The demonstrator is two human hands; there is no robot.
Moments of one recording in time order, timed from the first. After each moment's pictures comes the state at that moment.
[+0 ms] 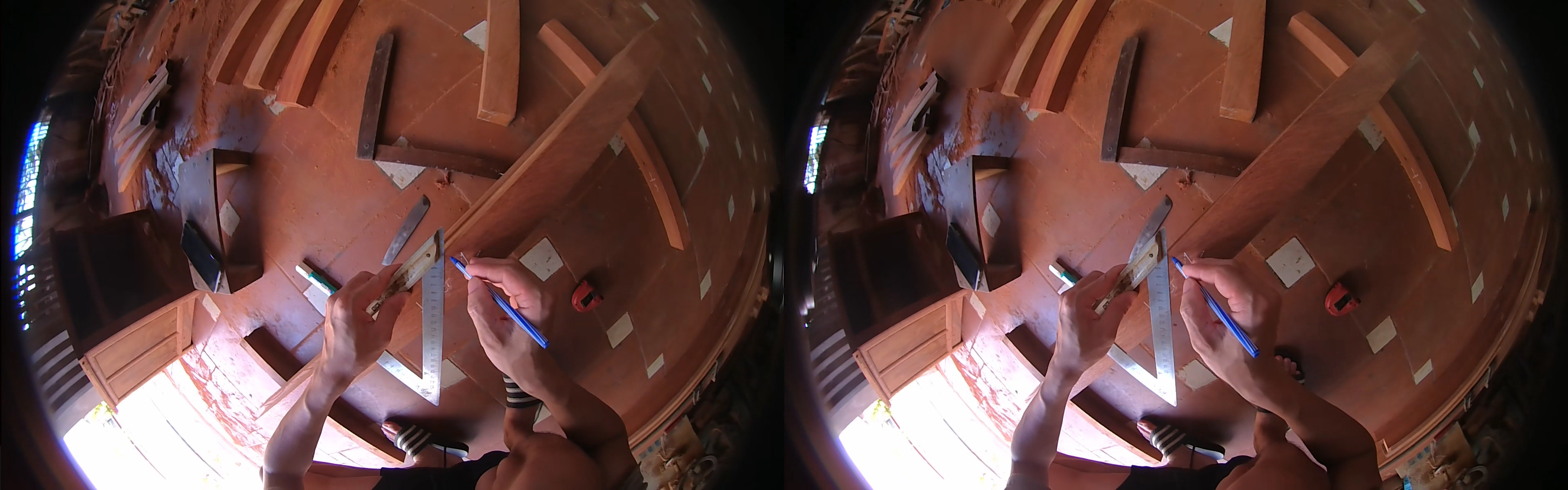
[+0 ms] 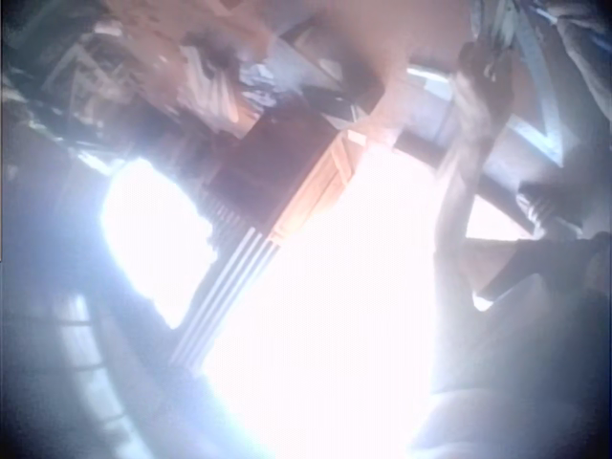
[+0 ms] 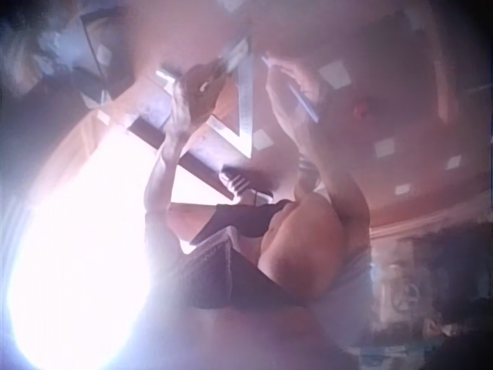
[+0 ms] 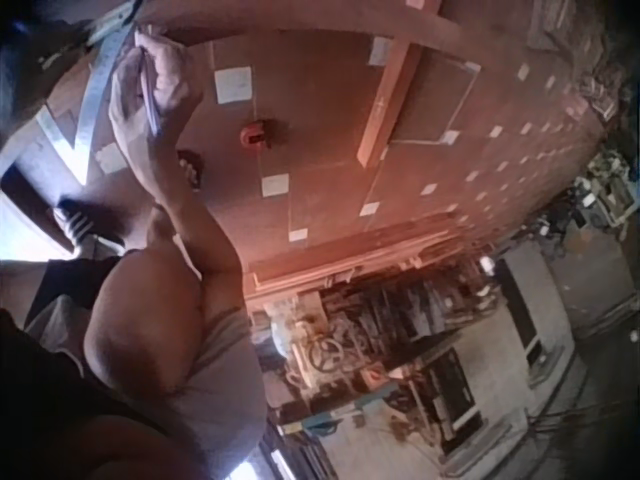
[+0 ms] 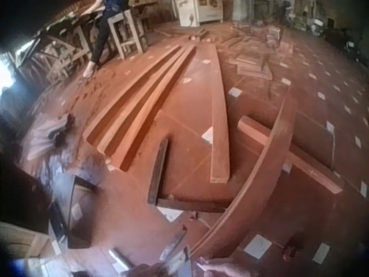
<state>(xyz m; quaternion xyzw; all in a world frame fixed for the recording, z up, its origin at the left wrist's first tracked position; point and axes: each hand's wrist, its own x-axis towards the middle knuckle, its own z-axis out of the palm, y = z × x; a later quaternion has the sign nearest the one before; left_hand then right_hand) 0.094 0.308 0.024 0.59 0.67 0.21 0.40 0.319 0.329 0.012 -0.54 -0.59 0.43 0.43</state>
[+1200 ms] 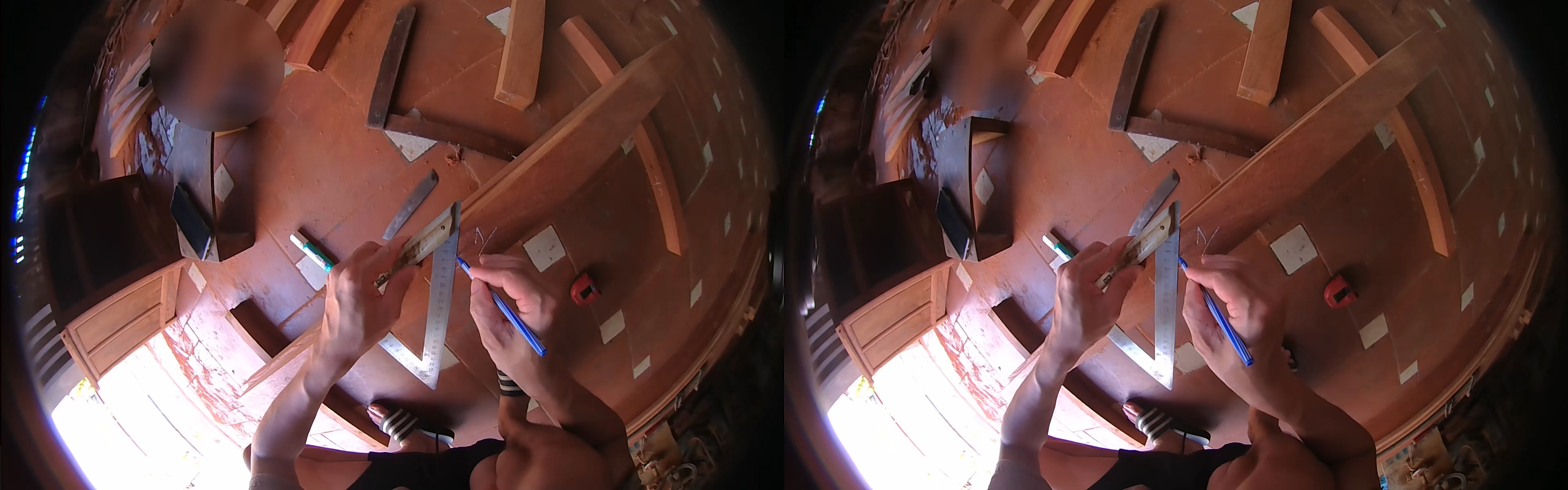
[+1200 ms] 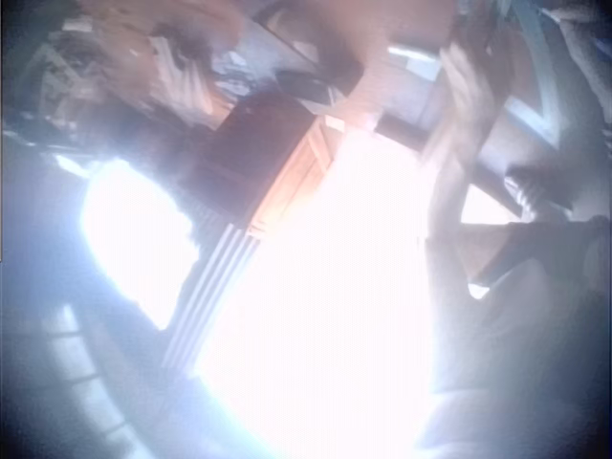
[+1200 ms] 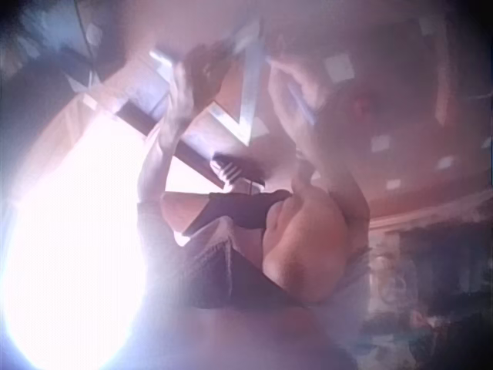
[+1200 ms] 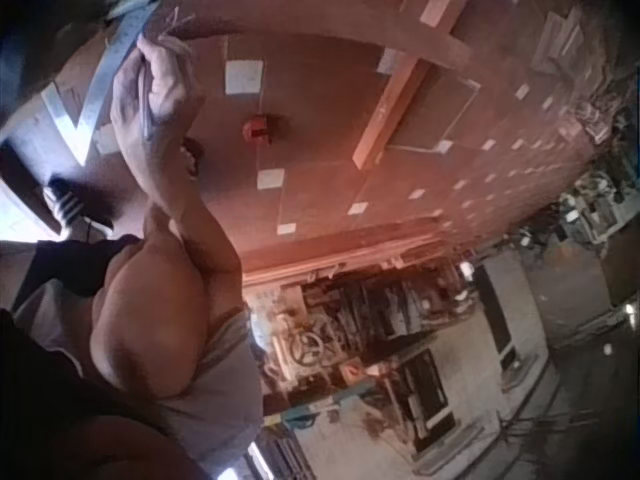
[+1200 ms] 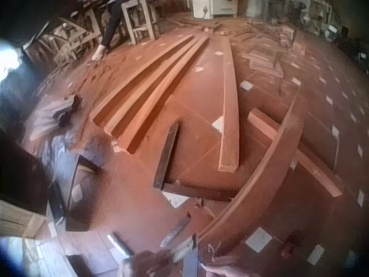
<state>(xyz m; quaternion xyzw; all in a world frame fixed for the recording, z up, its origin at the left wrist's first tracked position) 0.097 0.306 0.025 0.60 0.67 0.23 0.37 0.321 0.315 0.027 -0.52 -0.65 0.41 0.37</state>
